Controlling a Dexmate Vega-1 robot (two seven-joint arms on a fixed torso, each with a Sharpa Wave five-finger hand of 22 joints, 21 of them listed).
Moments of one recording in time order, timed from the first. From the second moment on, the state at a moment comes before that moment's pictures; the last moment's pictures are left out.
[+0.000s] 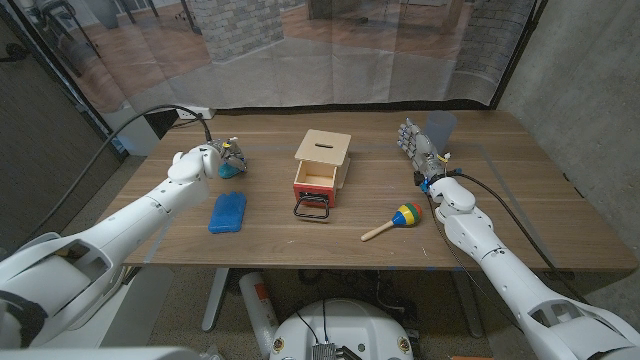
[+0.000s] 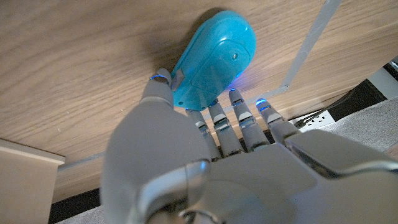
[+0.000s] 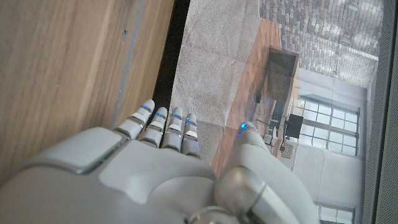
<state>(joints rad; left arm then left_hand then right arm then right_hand) 0.57 0.75 0.65 -1.43 0.69 0.51 -0.29 1.04 -0.03 0.18 -0.13 0.37 0.77 -0.17 0.35 0.18 0.75 -0.14 0.25 0.19 0.45 -0.05 0.22 0.18 0.14 0.03 0.21 0.18 -0.84 -0.33 -0.27 -1.30 0.50 0.21 0.02 0.23 0.03 0.30 -0.09 0.20 0.22 -0.03 0.20 0.19 0.24 0.01 0.21 0.18 0.15 0.03 0.19 0.18 0.15 -0.02 0.20 0.18</state>
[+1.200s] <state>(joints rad) 0.63 0.78 0.58 -1.56 0.64 0.55 -0.26 1.09 0.01 0.20 -0.13 0.33 0.76 -0.16 0.33 0.19 0.75 -0.14 0.22 0.18 0.45 -0.05 0.20 0.18 0.15 0.05 0.21 0.18 -0.86 -0.34 -0.26 -1.31 0.51 0.21 0.03 0.22 0.04 0.30 -0.10 0.20 0.22 -0.03 0.20 0.19 0.24 0.01 0.21 0.18 0.15 0.03 0.19 0.18 0.15 -0.02 0.20 0.18</state>
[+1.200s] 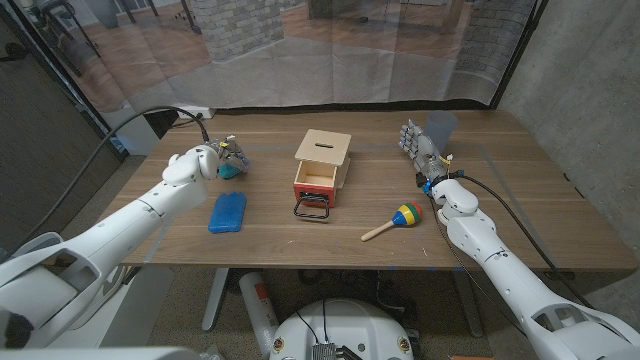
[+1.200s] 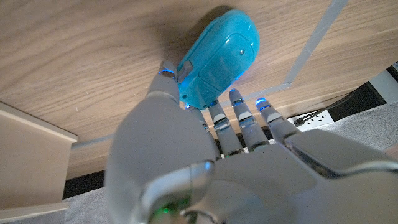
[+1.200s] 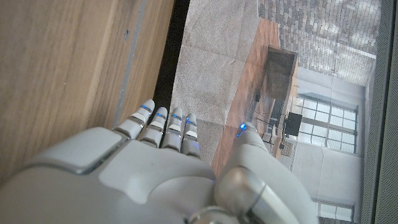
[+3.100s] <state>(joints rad) 0.69 0.79 0.47 -1.67 0.50 0.48 -0.17 1.11 0.03 0.20 -0.13 0.27 0.78 -0.15 0.30 0.19 0.75 -0.13 0.19 0.19 0.46 -0.04 0.20 0.18 0.16 0.06 0.20 0.18 -0.86 -0.33 -0.25 -1.29 0.51 0.24 0.03 0.22 0.04 0.29 -0.10 0.20 0.22 -0.02 0.20 0.19 0.24 0.01 0.21 0.18 0.15 0.03 0.19 0.18 0.15 -0.02 0.20 0.18</state>
